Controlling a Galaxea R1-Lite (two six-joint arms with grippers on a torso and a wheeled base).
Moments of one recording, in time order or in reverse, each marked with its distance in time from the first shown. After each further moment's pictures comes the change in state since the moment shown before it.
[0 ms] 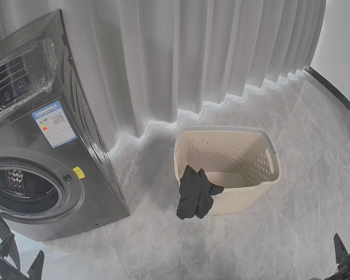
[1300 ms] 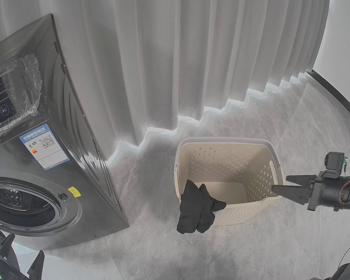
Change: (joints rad) left arm 0.000 0.000 0.000 0.000 0.000 0.001; right arm 0.334 1.237 -0.402 -0.509 0.372 0.269
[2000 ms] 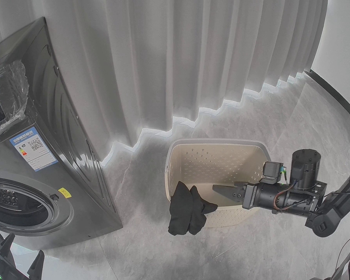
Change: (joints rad) left arm 0.000 0.000 0.000 0.000 0.000 0.000; right arm 0.191 0.595 -0.044 -0.579 -0.130 0.173
